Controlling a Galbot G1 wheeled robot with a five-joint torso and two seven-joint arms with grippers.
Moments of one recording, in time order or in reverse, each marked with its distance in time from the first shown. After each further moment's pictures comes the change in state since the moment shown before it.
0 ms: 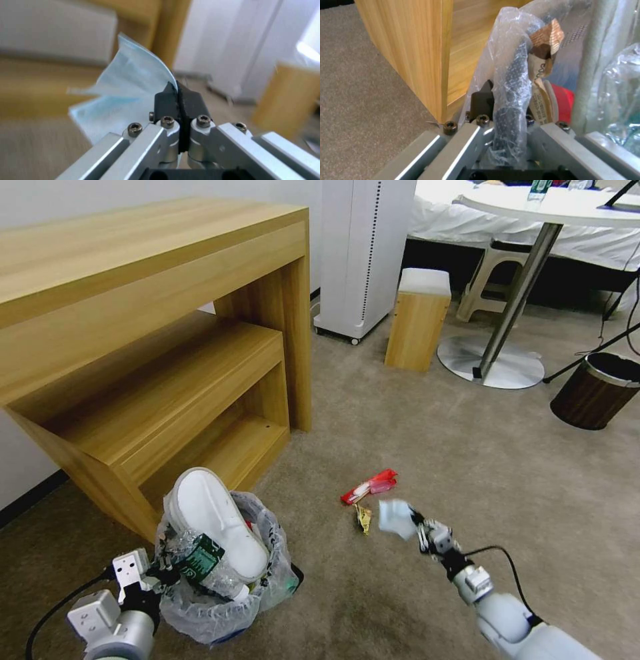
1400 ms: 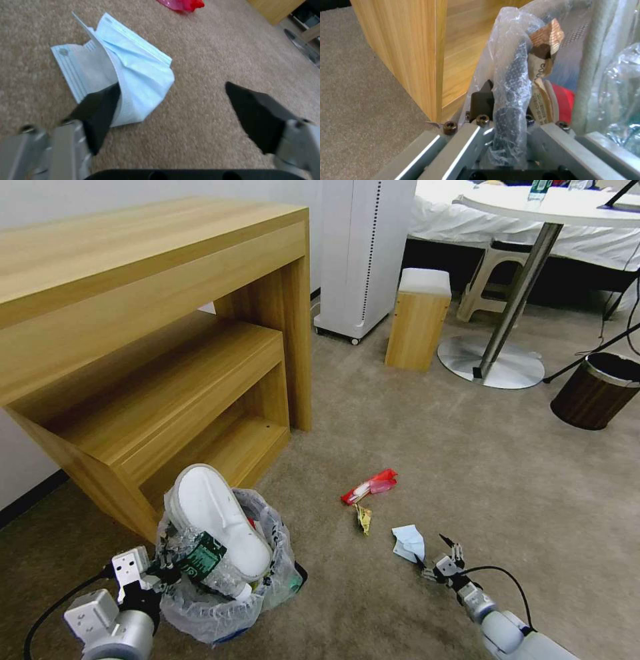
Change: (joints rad) left arm 0.016 -0.005 -0.004 -0.045 -0.014 0.009 -0.005; right arm 0.164 0.193 -0.154 -0.745 -0.231 -0.095 0.108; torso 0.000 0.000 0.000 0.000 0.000
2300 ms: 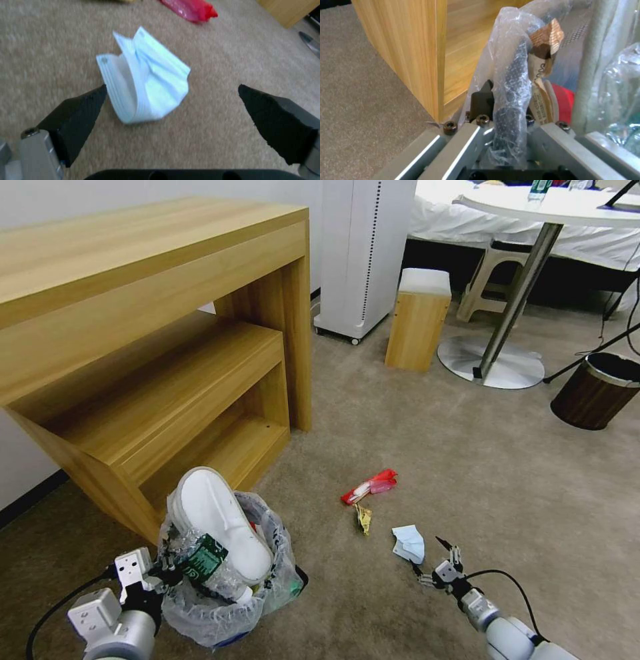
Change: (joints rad) left arm -0.003 0.012 0.000 -0.001 -0.005 0.021 -0.010; right arm -0.104 -0.082 0.013 0.182 0.027 -0.052 -0.021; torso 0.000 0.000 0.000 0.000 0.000
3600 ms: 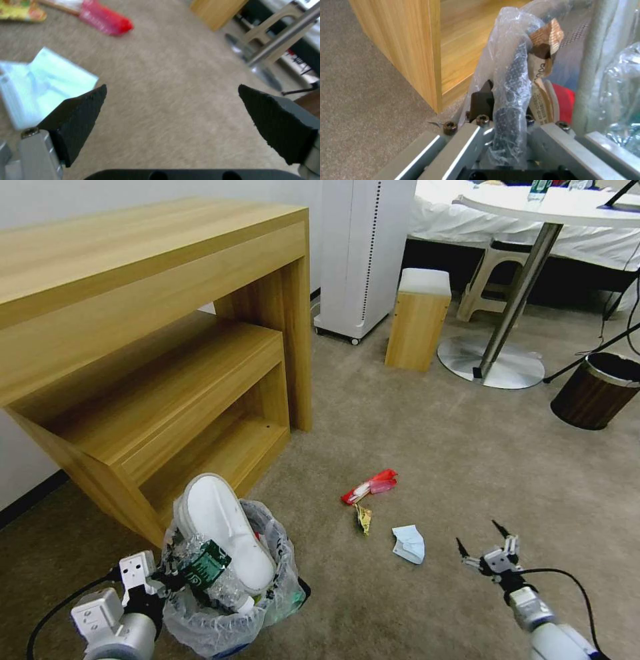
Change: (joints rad) left arm 0.008 0.019 0.007 -0.012 -0.020 0.047 -0.017; right arm -0.245 -0.084 0.300 0.291 -0.045 -0.120 0.119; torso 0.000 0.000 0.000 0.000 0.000
